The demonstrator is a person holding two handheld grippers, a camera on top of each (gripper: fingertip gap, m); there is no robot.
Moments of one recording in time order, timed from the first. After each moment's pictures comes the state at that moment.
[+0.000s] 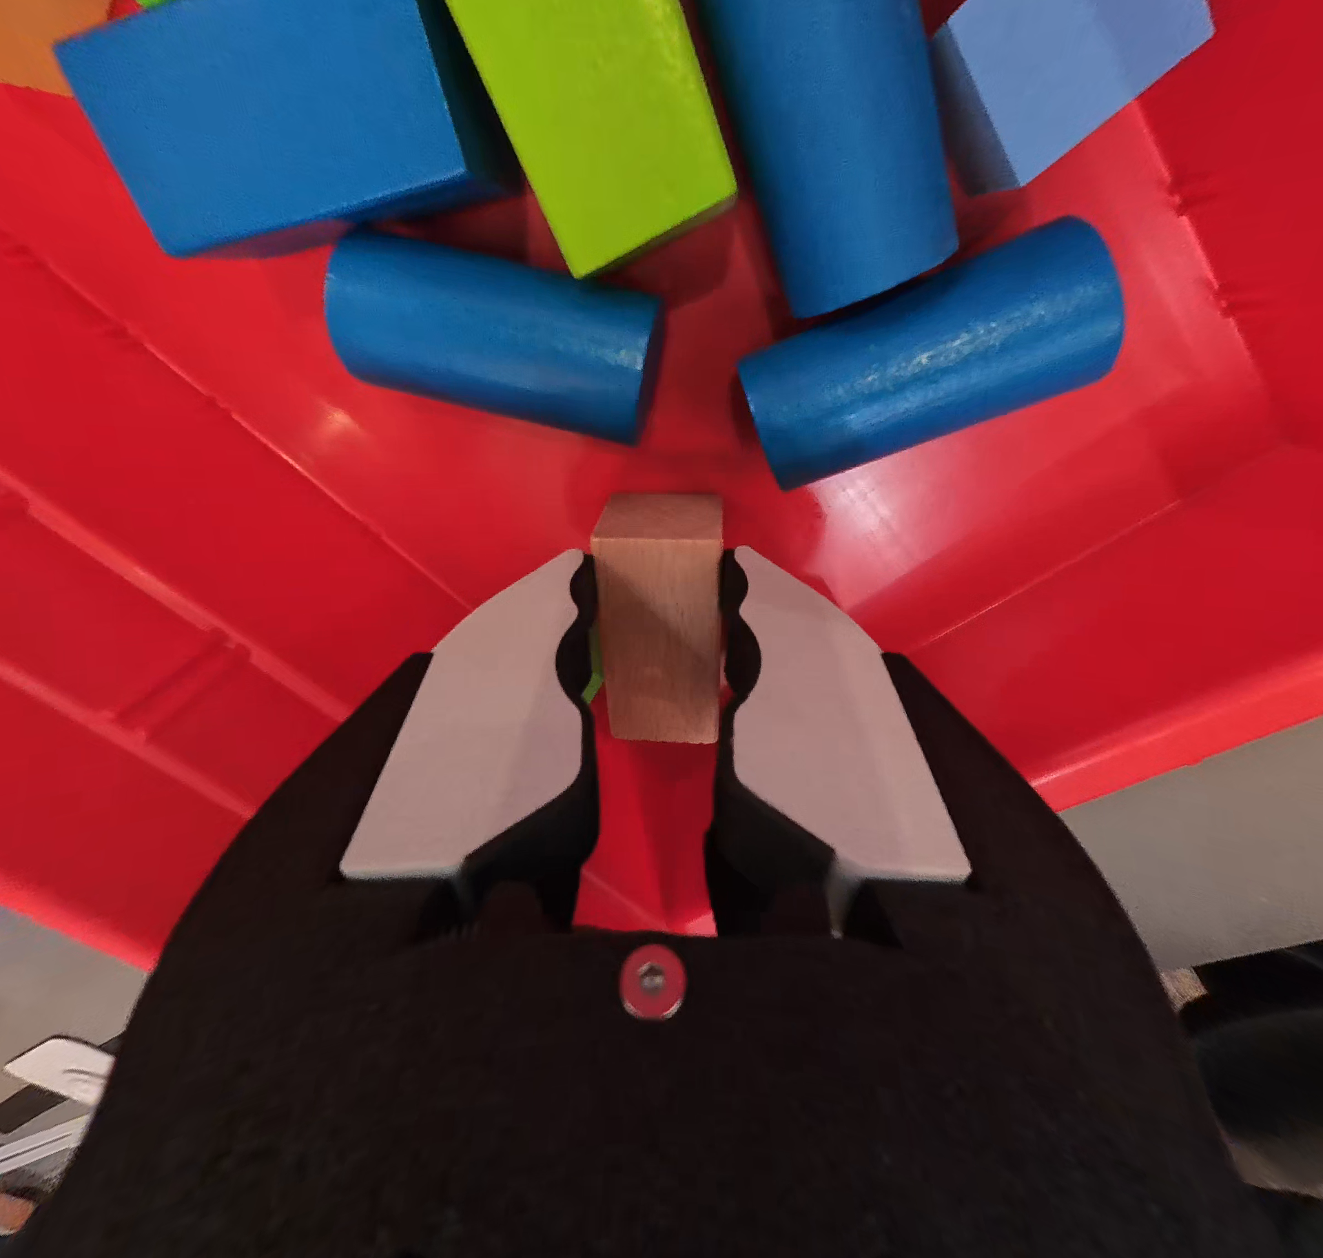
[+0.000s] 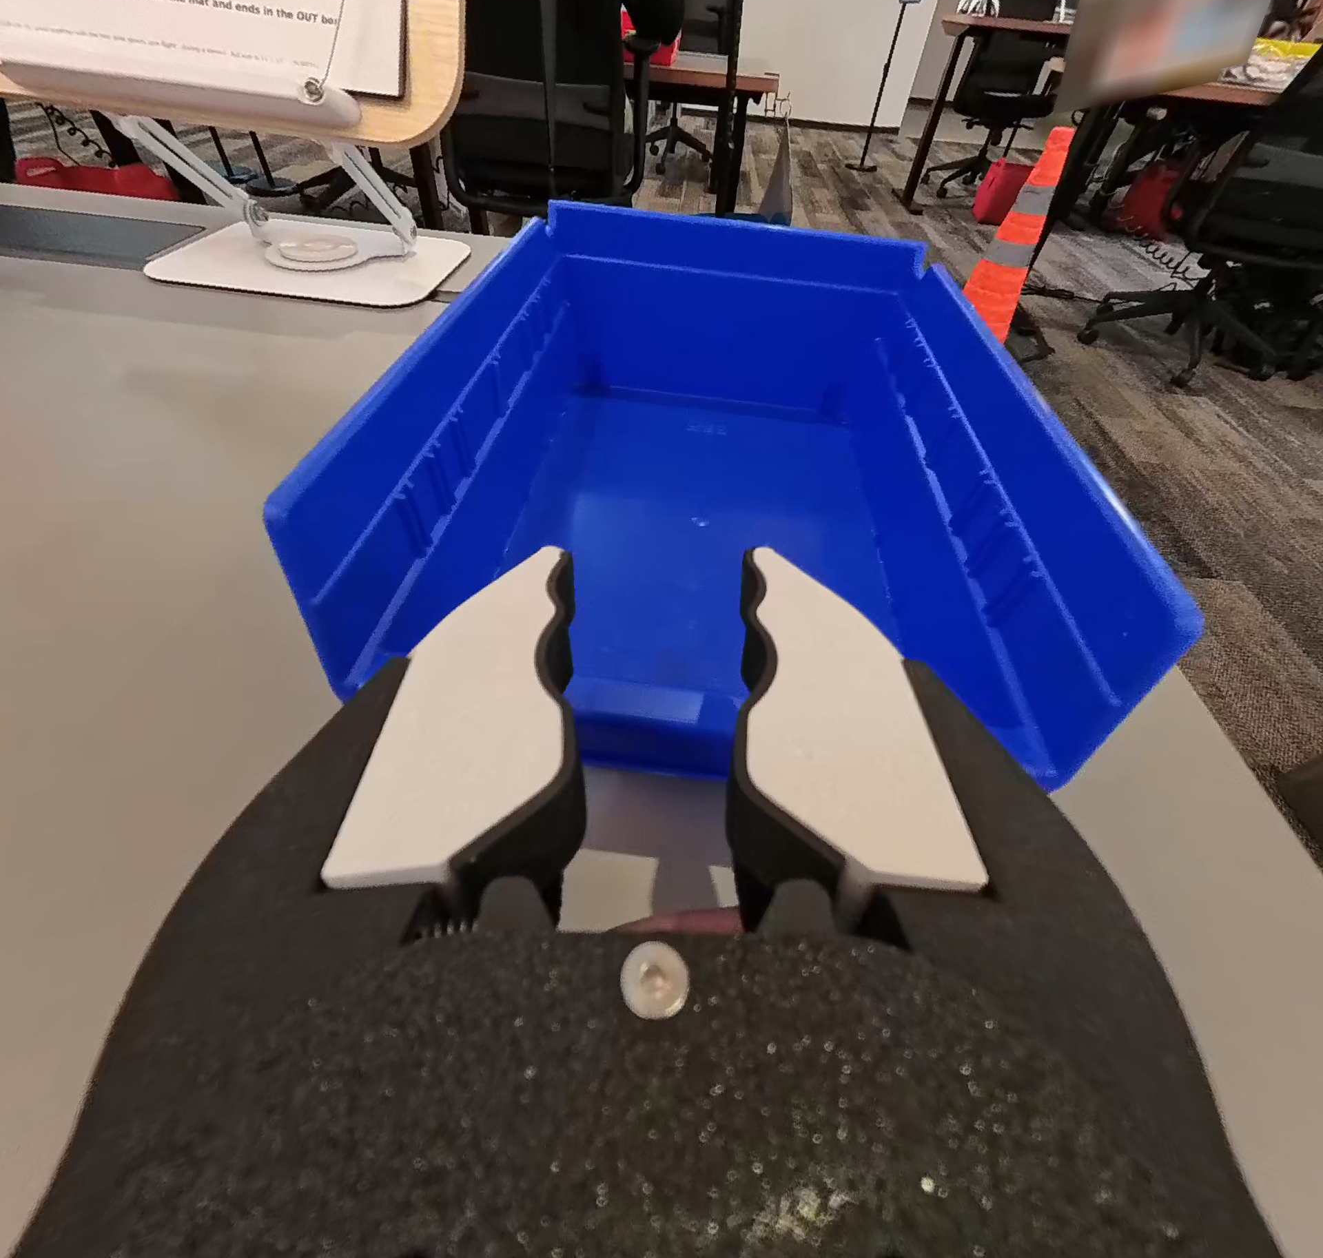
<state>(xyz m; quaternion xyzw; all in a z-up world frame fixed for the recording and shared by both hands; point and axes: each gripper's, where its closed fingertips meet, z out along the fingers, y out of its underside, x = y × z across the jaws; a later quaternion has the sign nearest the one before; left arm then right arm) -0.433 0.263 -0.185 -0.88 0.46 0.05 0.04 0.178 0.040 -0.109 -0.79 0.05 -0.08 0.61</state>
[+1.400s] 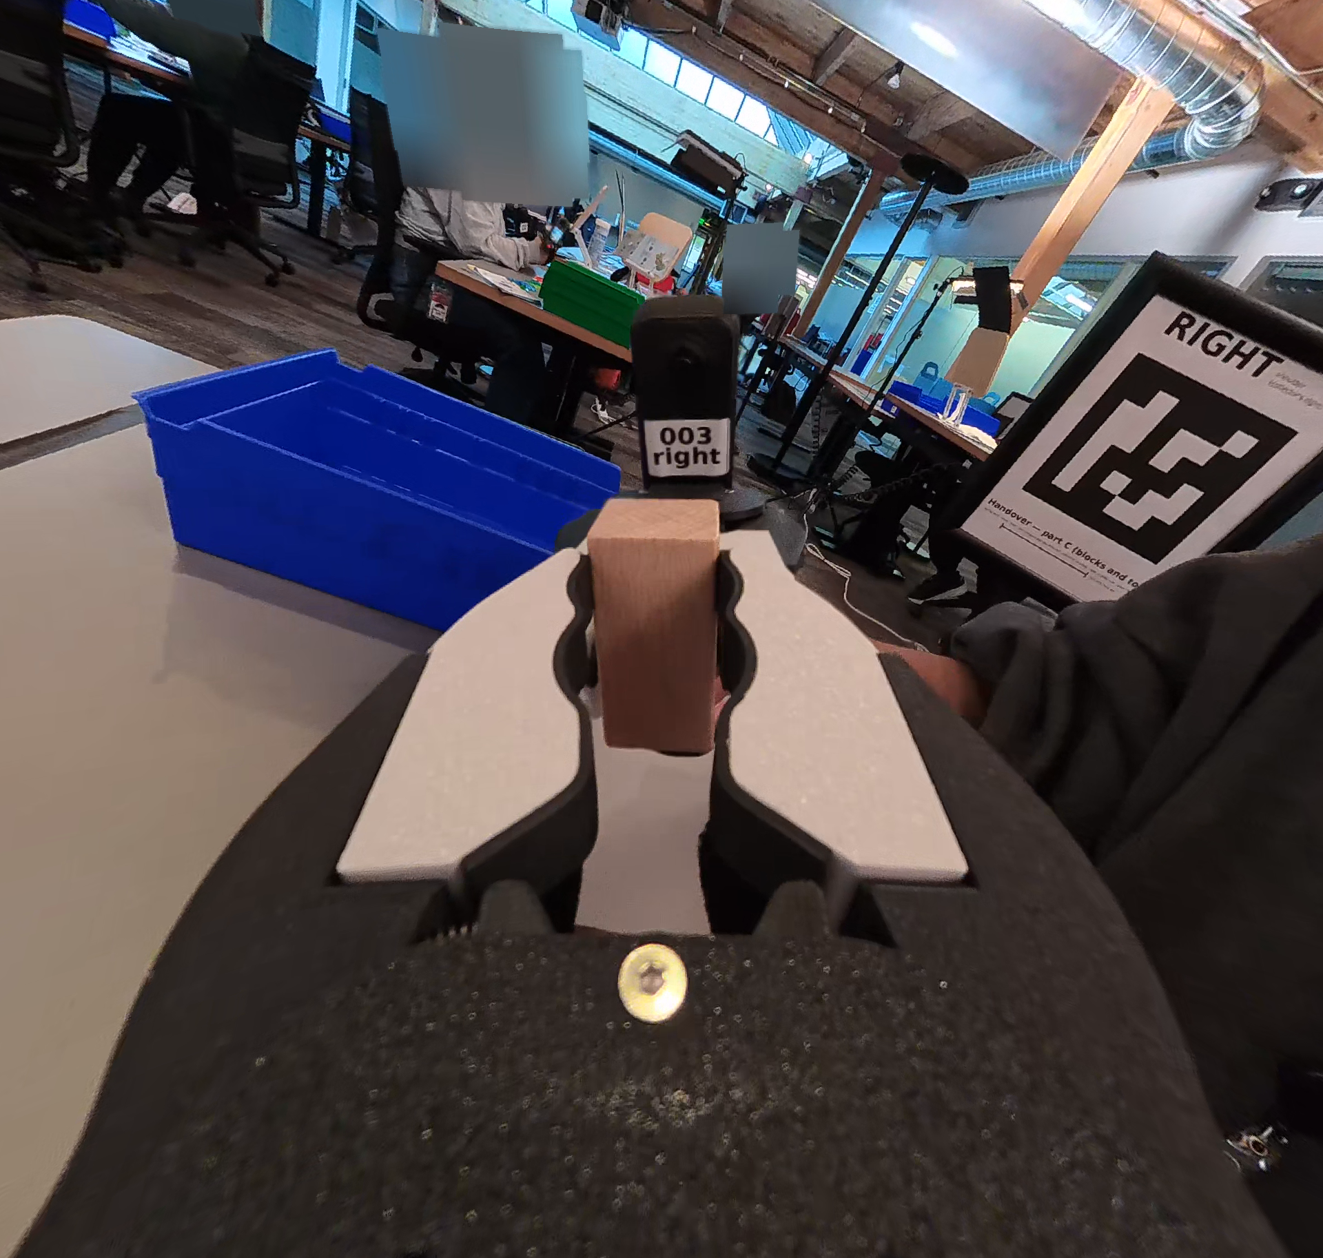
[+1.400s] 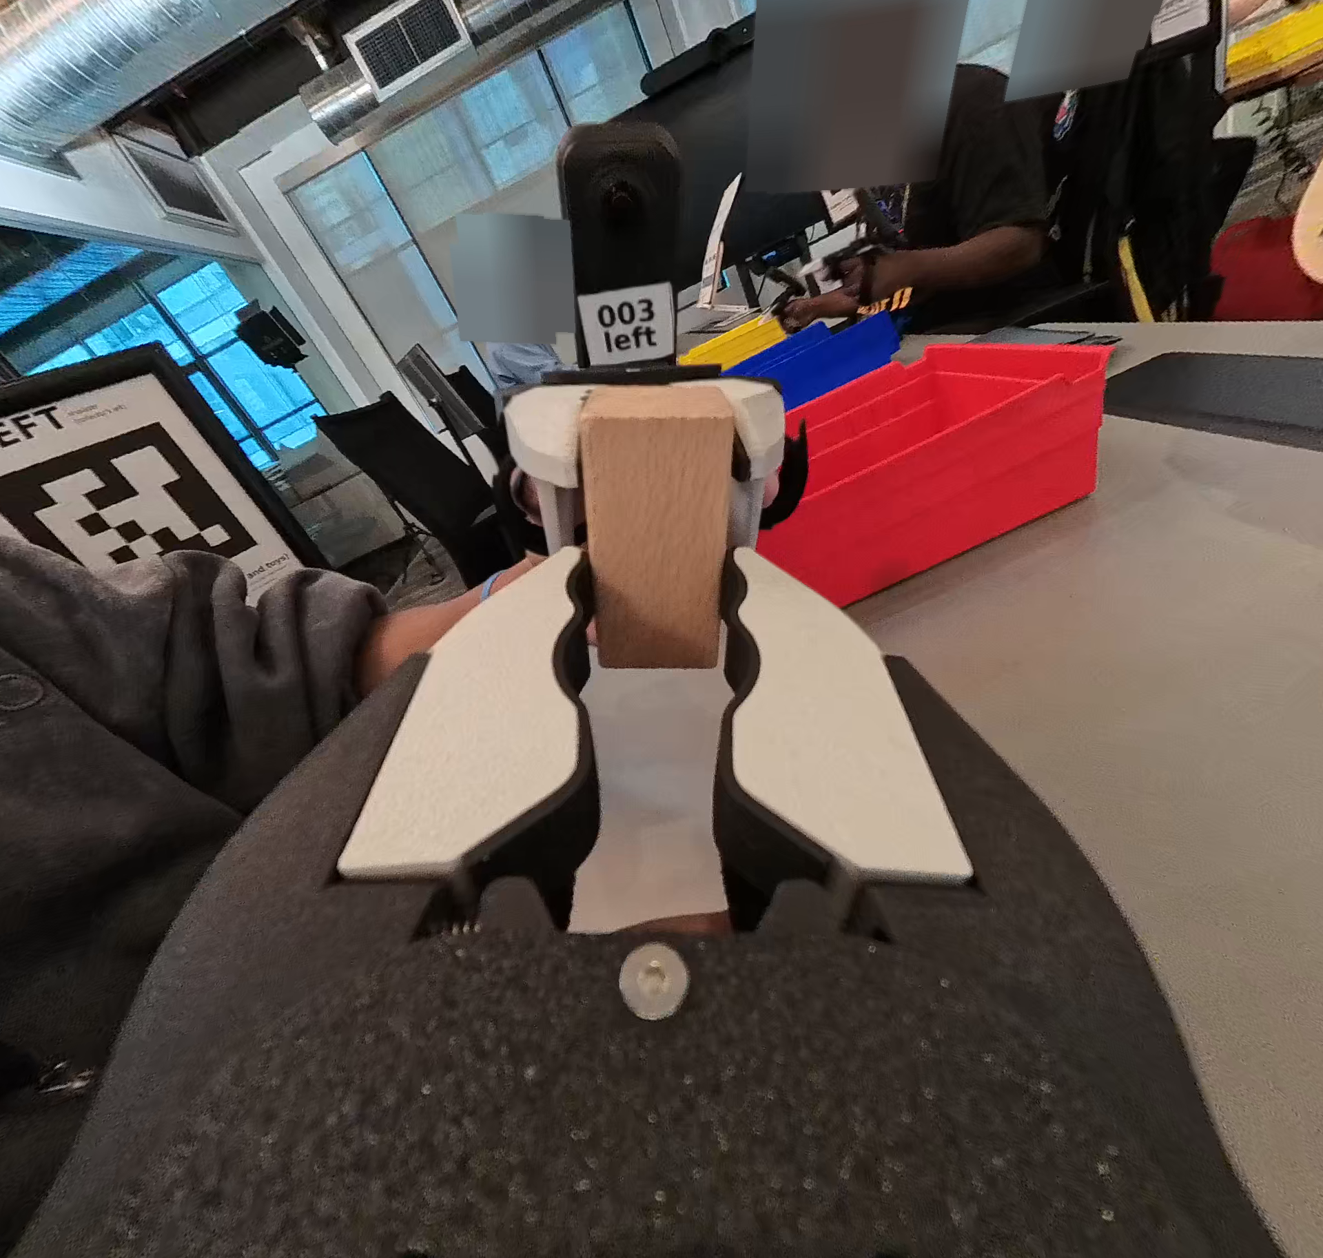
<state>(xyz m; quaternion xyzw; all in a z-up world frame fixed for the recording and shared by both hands) -0.093 0.090 0.025 -0.53 0.45 -0.64 0.32 -0.121 0.088 0.000 -0.63 -0.25 0.53 0.51</state>
